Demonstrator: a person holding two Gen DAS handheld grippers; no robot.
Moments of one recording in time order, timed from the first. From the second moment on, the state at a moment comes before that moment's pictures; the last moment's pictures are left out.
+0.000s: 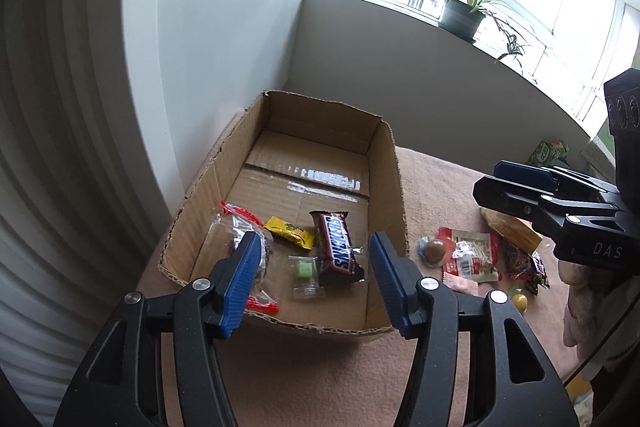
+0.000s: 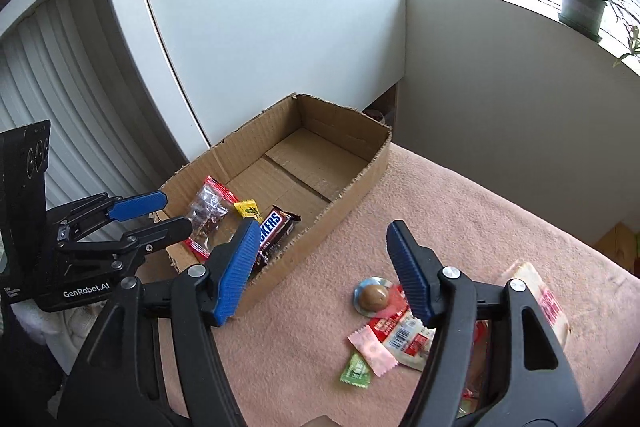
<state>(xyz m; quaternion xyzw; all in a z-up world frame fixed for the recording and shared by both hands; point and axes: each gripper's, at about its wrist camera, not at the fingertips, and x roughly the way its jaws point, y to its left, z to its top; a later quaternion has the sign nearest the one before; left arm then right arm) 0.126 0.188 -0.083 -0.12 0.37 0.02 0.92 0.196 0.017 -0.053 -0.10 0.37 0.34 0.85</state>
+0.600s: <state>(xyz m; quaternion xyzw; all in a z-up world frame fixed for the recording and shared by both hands) 0.114 0.091 -0.100 -0.11 0.40 -0.07 0.91 0.157 -0.193 -0.082 -0.01 0.41 0.19 0.89</state>
